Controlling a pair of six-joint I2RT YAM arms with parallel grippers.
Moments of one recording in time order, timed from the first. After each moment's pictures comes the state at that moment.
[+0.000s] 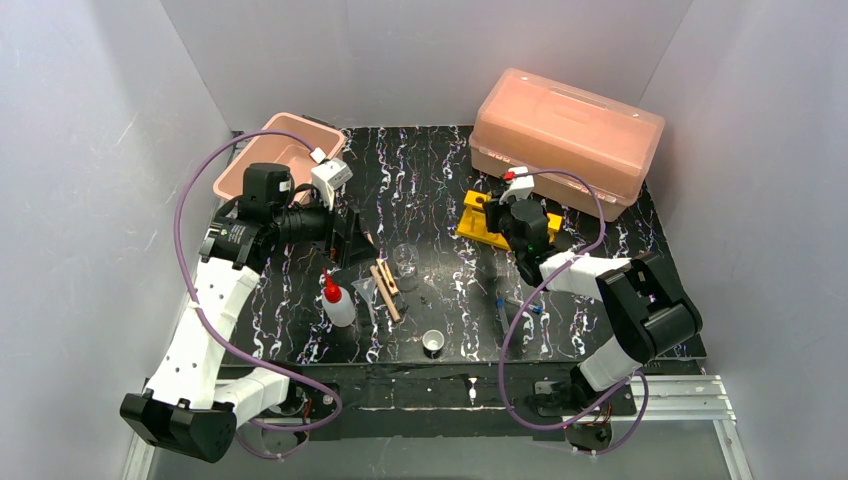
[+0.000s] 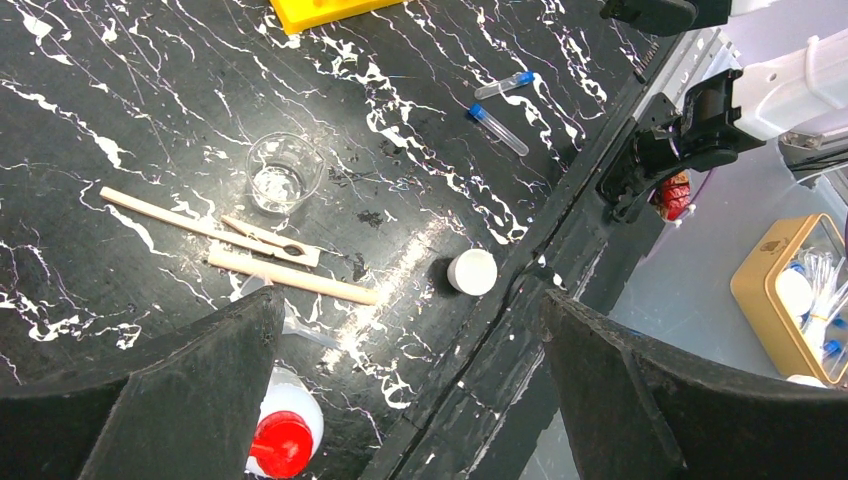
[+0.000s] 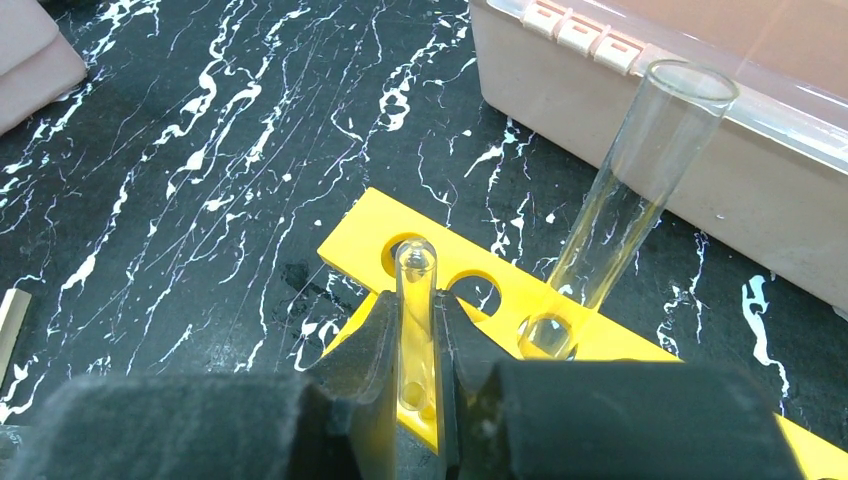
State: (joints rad) left arm -0.25 1.08 1.26 -0.91 0.73 0.09; right arm 0.51 1.57 0.66 0.71 0.19 0.15
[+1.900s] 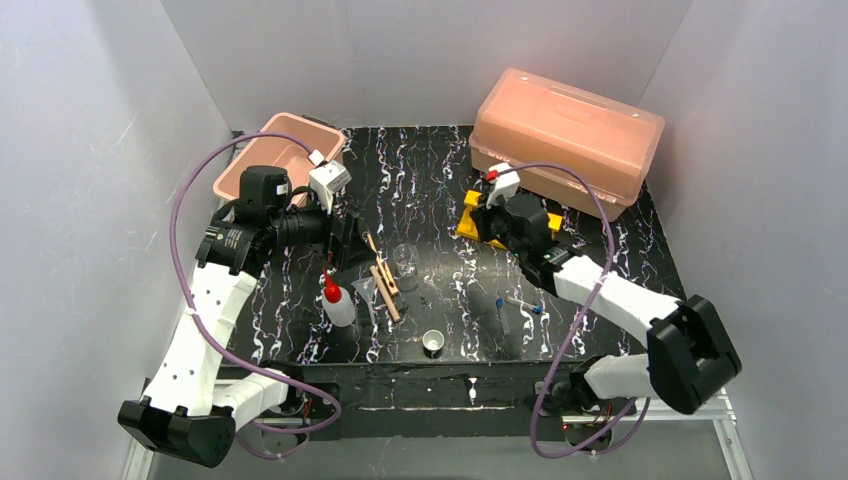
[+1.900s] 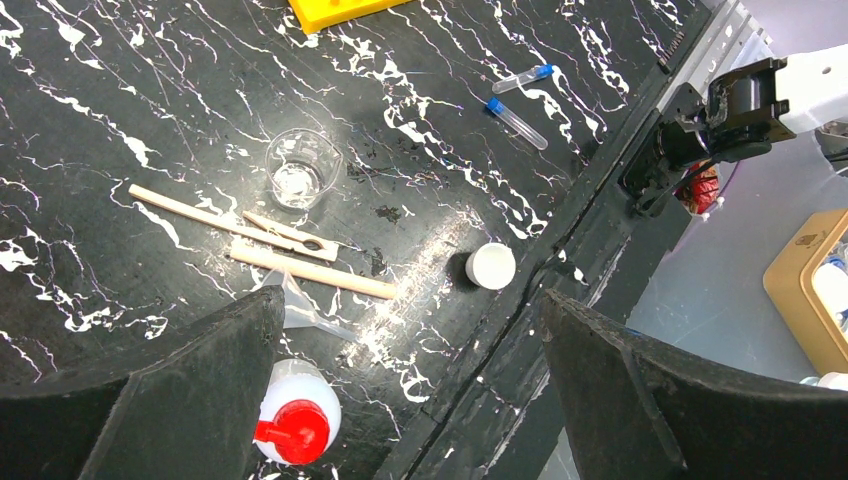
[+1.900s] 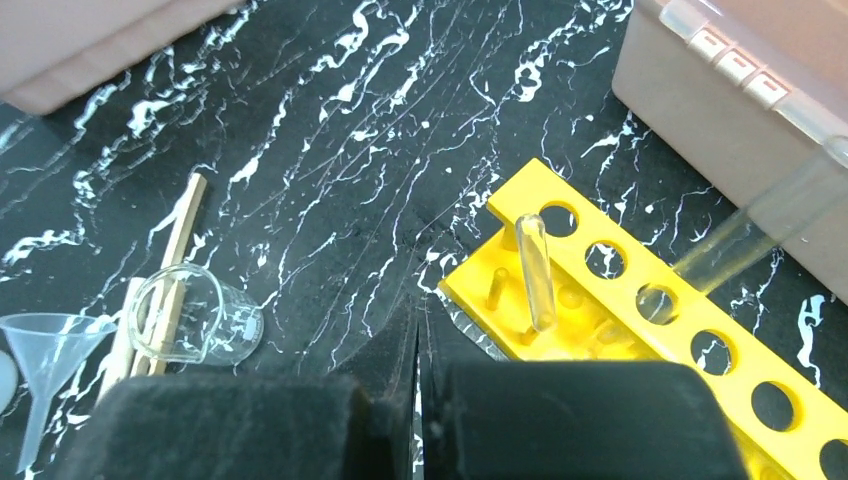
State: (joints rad) left arm -0.25 1.05 1.26 -0.92 0.70 0.13; right arm 0.63 1.27 0.74 0.26 0.08 0.12
